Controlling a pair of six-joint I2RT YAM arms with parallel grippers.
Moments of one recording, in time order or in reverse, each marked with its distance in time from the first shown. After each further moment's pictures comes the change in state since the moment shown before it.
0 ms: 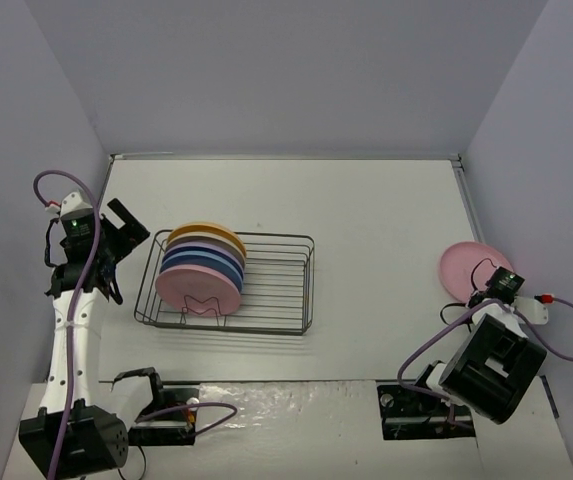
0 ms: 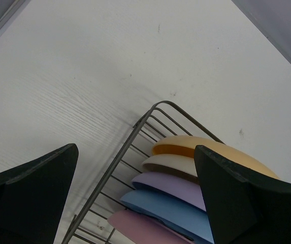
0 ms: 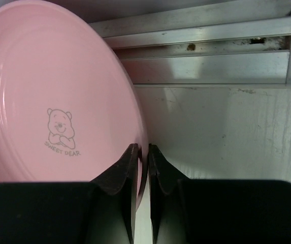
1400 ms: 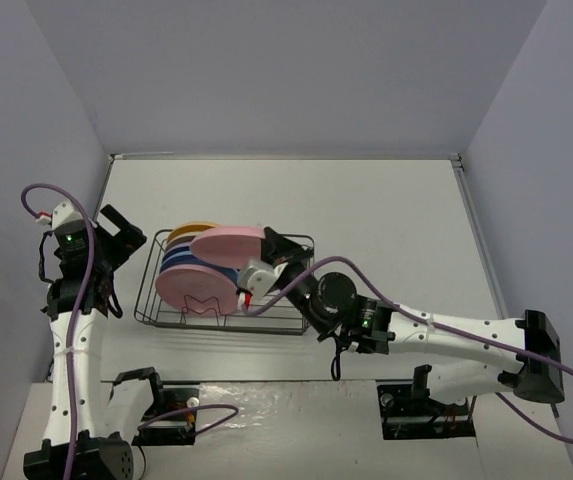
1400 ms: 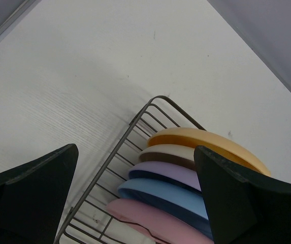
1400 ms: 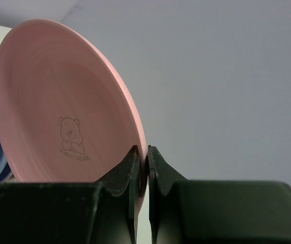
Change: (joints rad) left arm 0.007 -0.125 -0.032 -0.035 -0.011 -0.040; right arm 1.962 -0.025 0.517 0.521 0.309 -1.945
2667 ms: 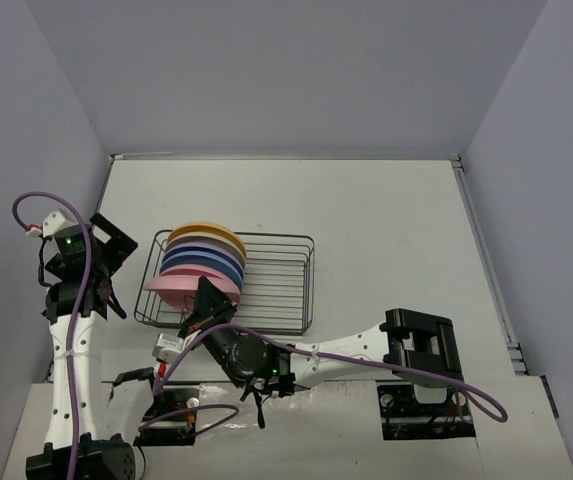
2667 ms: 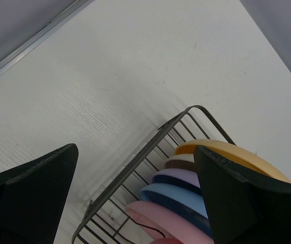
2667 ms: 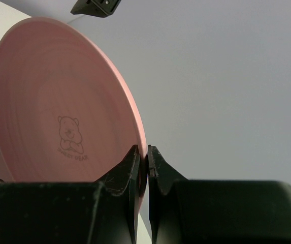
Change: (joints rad) left arm 0.018 -0.012 -0.004 -0.071 -0.148 -0.042; right arm 0.238 0.570 0.144 0.498 0.262 -0.367
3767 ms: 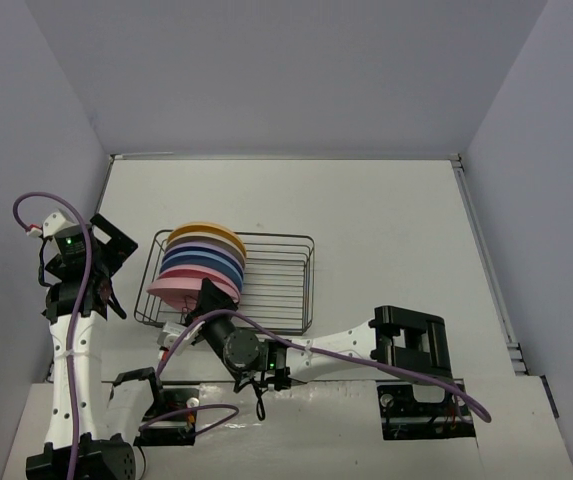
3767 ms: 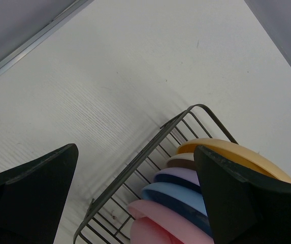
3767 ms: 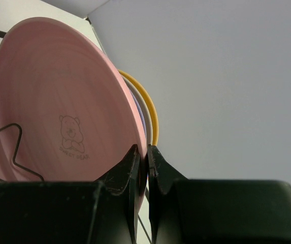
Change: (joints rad) left arm 0.000 -0.001 0.000 -0.008 -0.005 0.001; right arm -0.040 0.047 -0.015 -0.044 -0.012 0.222
